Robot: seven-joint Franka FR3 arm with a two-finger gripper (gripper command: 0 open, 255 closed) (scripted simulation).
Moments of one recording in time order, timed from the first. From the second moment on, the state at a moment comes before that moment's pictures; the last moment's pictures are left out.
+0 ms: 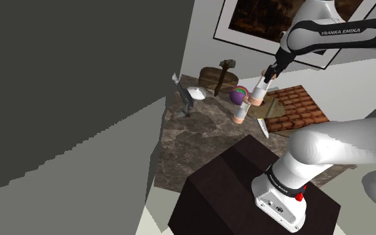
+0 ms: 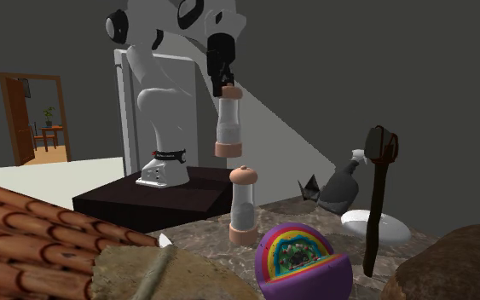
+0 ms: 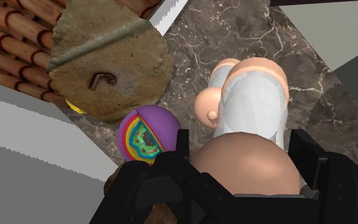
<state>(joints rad) -0.31 -0.69 -0.27 -2.60 -0.43 2.13 -0.30</state>
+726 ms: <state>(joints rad) -0.29 -0.71 -0.24 -2.47 -0.39 1.98 -0.33</state>
